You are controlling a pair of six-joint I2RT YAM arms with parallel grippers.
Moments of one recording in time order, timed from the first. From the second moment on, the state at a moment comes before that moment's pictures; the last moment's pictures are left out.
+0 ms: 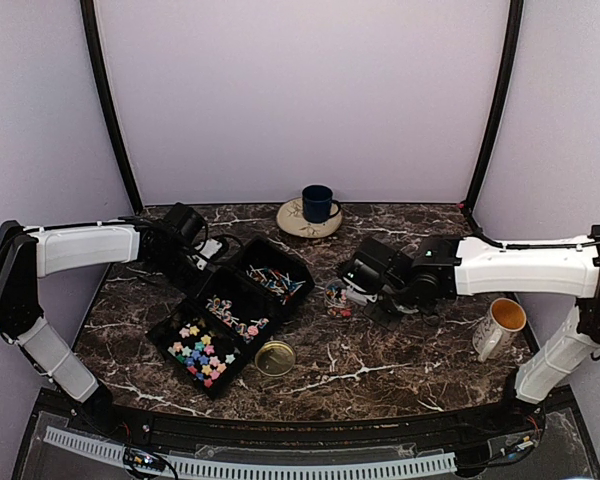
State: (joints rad) left arm -0.50 1.57 1.06 -0.65 0.08 0.04; right arm 1.08 1.53 1.15 -0.85 0.56 0.00
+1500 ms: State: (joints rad) left arm -0.50 1.57 1.06 -0.65 0.09 0.04; right arm 1.15 1.72 1.43 -0.72 0.61 -0.16
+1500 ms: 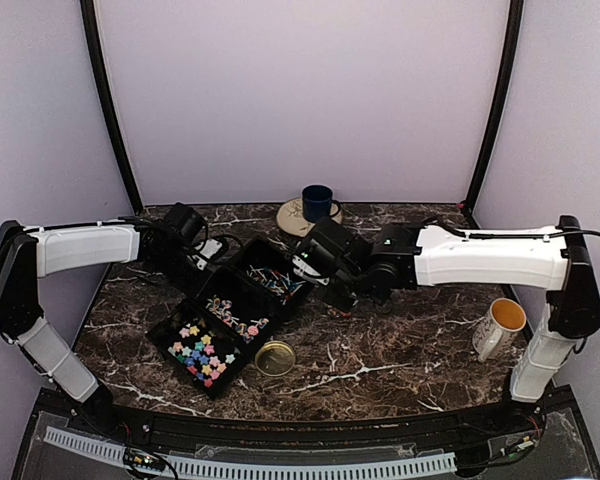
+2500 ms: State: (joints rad) left arm -0.50 1.57 1.06 -0.65 0.09 0.05; right arm 1.17 1.81 1.45 -0.71 0.61 -0.18
